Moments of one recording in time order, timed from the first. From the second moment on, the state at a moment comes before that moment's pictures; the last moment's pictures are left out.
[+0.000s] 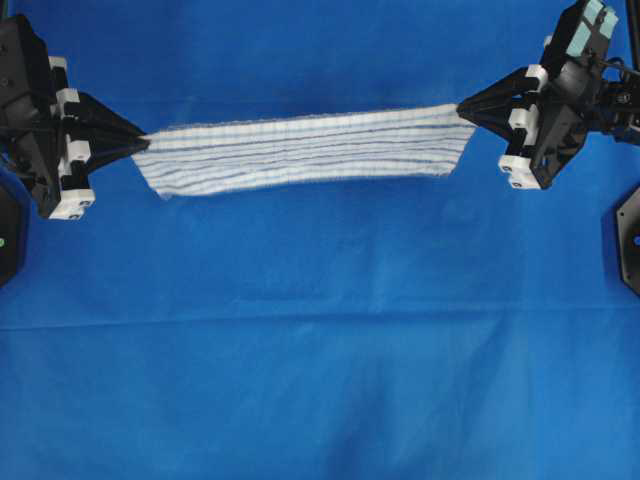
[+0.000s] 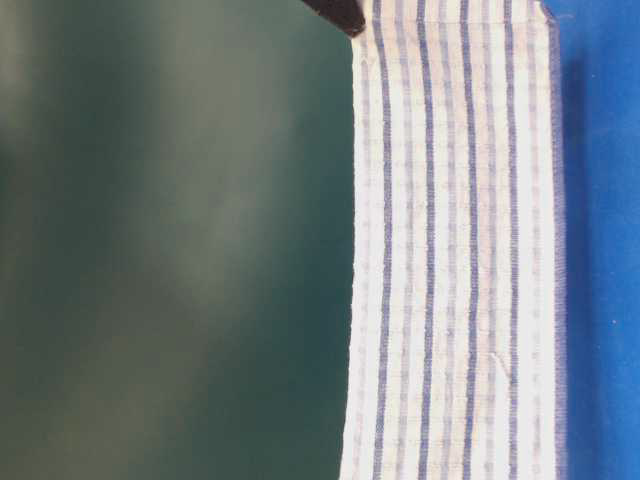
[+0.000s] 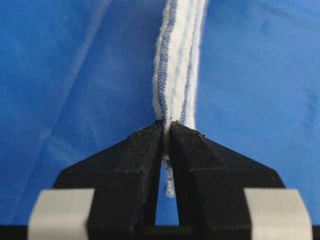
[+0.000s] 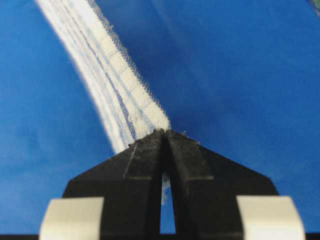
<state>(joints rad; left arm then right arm) 0.27 -0.73 1.08 -0.03 0.25 -0.01 -0.36 -0.54 1.01 -0.04 0.08 0.14</state>
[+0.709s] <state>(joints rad) -0.09 -0.36 0.89 -0.03 -0.04 -0.11 -0.54 -0.24 0.76 -0.19 0.01 0.14</state>
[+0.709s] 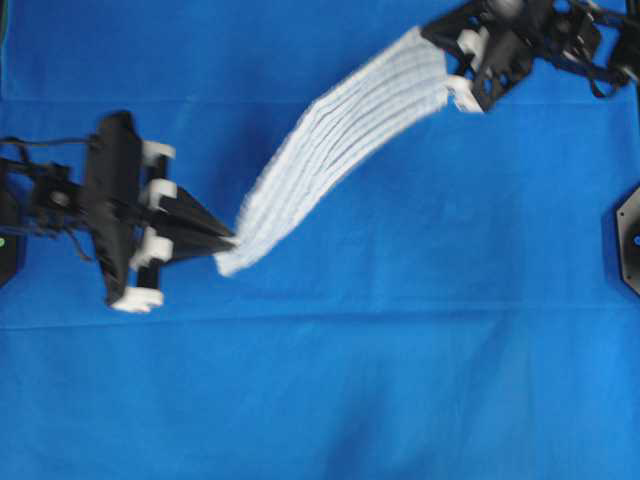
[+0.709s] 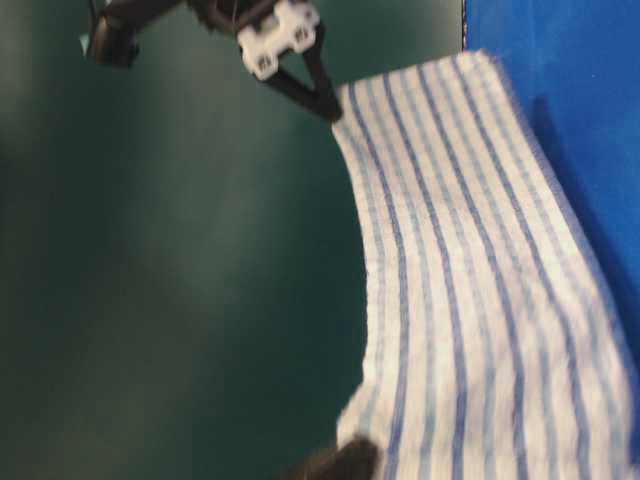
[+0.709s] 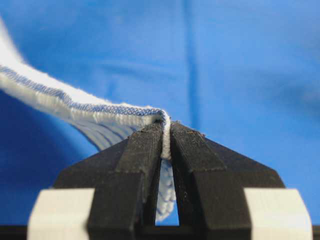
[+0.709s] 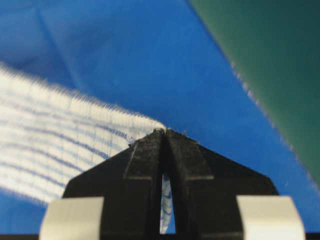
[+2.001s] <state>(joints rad) -0.14 0.30 0.27 -0.03 -0.17 -0.08 -0.60 -0.20 0.72 -0.26 0.08 0.13</state>
